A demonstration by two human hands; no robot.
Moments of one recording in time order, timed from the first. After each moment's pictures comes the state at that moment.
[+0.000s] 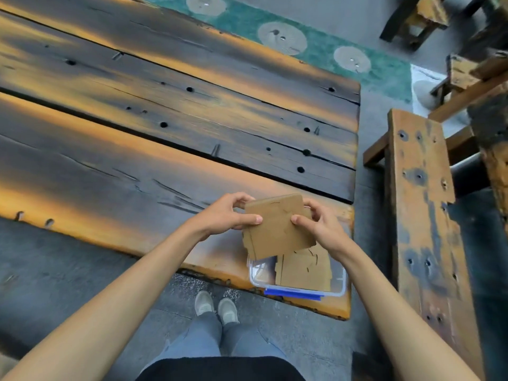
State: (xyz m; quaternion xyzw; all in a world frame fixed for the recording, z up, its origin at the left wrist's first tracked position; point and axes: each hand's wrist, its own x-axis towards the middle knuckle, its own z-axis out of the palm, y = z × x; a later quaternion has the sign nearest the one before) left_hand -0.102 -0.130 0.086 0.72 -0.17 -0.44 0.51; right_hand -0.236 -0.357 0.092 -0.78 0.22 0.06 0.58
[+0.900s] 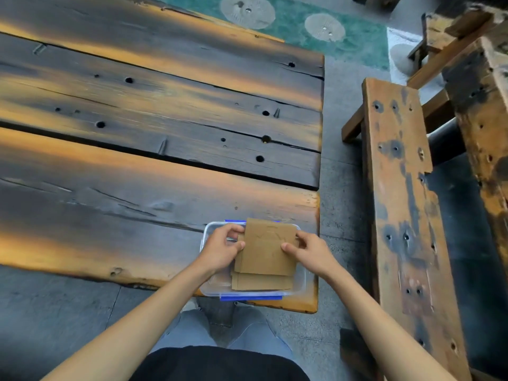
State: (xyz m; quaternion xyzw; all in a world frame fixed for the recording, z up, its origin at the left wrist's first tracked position) left_hand -0.187 -0.237 0.004 0.79 -0.07 -0.40 0.46; right_hand -0.313 -0.446 0.026 -0.82 0.34 0.20 0.41
